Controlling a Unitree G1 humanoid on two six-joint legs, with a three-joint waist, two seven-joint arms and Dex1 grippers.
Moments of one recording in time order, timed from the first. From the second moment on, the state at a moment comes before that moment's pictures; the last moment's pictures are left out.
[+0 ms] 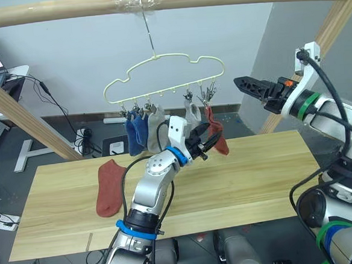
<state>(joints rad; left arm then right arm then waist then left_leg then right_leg) -0.44 0.08 -0.19 0.04 -0.20 0.29 -0.56 -0.72 -0.38 -0.47 -0.37 0.95 1.33 0.05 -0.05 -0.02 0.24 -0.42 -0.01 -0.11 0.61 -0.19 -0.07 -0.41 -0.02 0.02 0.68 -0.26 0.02</state>
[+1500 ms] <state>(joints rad) -0.41 0.43 -0.03 -0.35 -0.39 0.37 -0.71 -0.55 -0.02 0.07 -0.09 0.09 0.42 -0.04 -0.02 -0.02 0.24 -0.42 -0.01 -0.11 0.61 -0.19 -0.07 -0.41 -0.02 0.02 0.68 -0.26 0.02</state>
